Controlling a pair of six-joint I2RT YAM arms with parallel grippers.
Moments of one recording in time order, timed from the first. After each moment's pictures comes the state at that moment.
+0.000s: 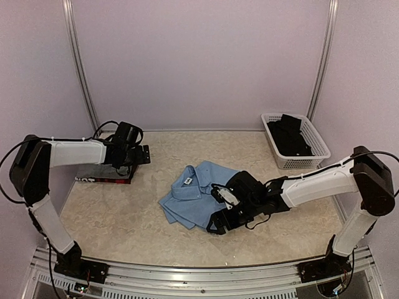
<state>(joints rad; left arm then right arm) -0.43 1.68 1.06 -0.17 -0.36 -0.44 1.00 1.67 0.87 -0.15 -0.23 0.53</state>
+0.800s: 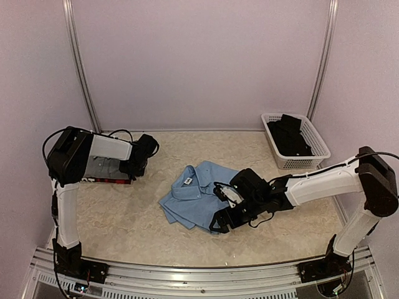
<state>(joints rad) -0.43 2.14 1.39 -0.46 -0.77 -0.31 0.98 1.63 0.85 -0.16 -0.25 0.49</state>
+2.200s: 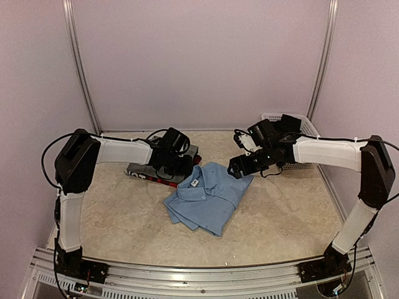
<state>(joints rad) -0.68 2.13 1.51 -0.25 -0.07 -0.50 0.64 1.67 1.20 -0.38 -0.02 0.18</state>
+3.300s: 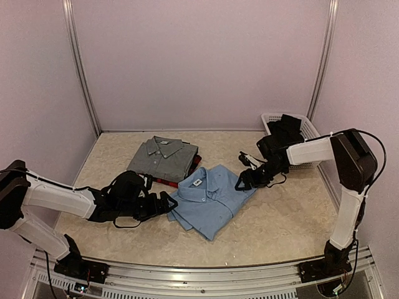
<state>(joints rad) -0.84 1.42 0.53 0.20 0.02 -0.92 0.44 1.96 1.22 -0.36 -0.46 0.09</state>
